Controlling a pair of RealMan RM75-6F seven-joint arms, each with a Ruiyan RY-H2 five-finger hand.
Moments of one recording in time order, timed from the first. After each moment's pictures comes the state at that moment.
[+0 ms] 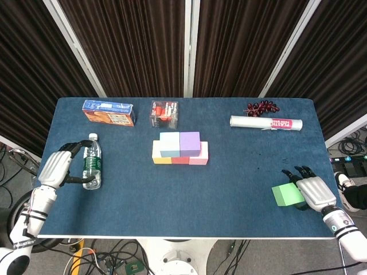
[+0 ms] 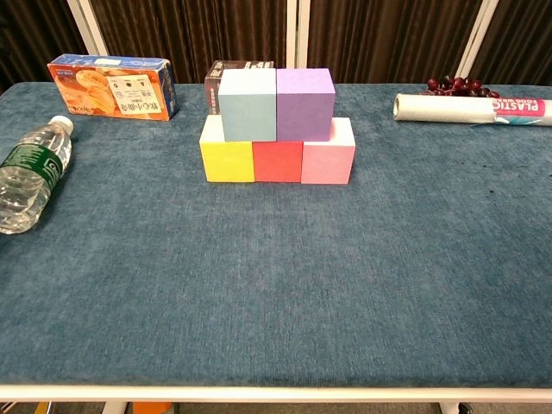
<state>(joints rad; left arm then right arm) -0.40 -1.11 -0.16 -1.78 1.30 1.16 -0.17 0.39 -1.04 -0.04 -1.48 -1.53 0.97 0.09</state>
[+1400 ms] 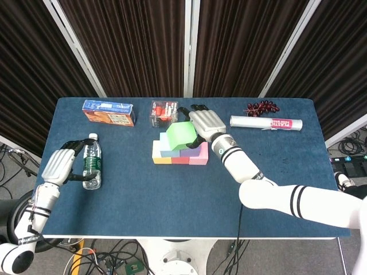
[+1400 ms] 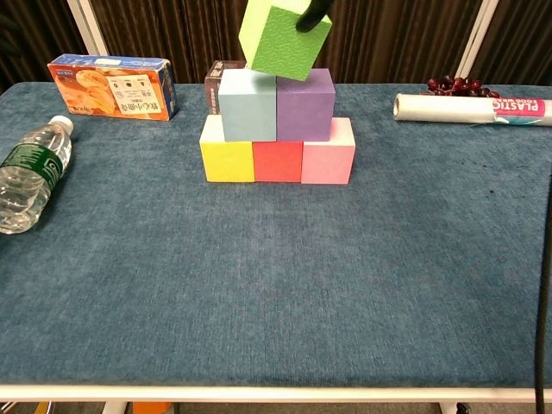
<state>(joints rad) -0.43 -1.14 -0.16 -1.73 1.29 1.15 -0.12 1.44 -1.15 0.20 -1.70 -0.16 0.71 -0.40</state>
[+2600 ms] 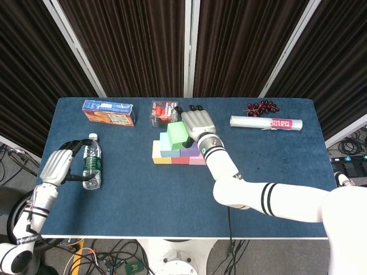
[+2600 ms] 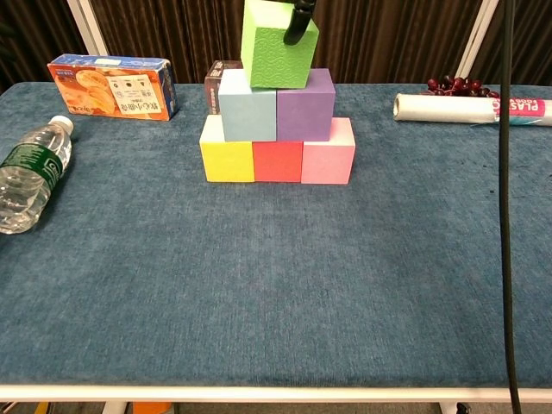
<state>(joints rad) -0.42 -1.15 -0.16 -1.69 1.31 1.15 -0.18 1.63 -1.24 0.16 -1.64 0.20 0.80 -0.64</state>
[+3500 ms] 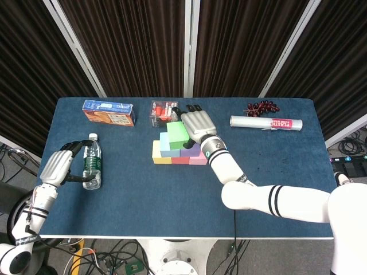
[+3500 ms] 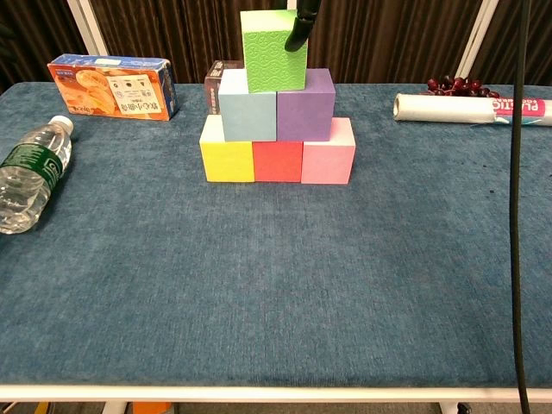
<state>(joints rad) -0.42 -1.14 -0.15 -1.69 1.32 1.14 -0.23 1.50 -1.28 0.20 -1.64 -0.08 0.82 -0.56</state>
